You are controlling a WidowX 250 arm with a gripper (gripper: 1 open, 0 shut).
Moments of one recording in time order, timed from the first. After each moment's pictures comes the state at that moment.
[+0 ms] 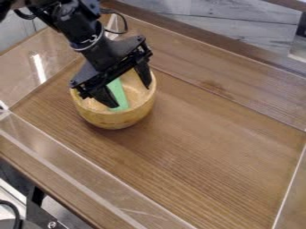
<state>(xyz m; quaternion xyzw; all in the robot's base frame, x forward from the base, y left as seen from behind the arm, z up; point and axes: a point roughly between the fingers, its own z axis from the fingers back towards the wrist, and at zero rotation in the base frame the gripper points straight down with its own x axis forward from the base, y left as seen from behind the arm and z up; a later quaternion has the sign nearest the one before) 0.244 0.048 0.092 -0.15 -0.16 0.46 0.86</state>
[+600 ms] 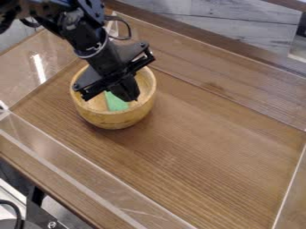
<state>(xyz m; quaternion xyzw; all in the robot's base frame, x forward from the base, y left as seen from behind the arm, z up) 0.248 0.048 0.086 -0.14 -0.19 0.44 0.87</state>
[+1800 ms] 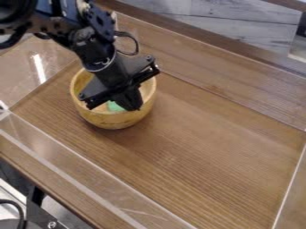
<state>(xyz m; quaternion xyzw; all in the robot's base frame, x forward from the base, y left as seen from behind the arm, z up) 0.247 0.043 0.071 -0.12 -0.19 0.43 0.88</state>
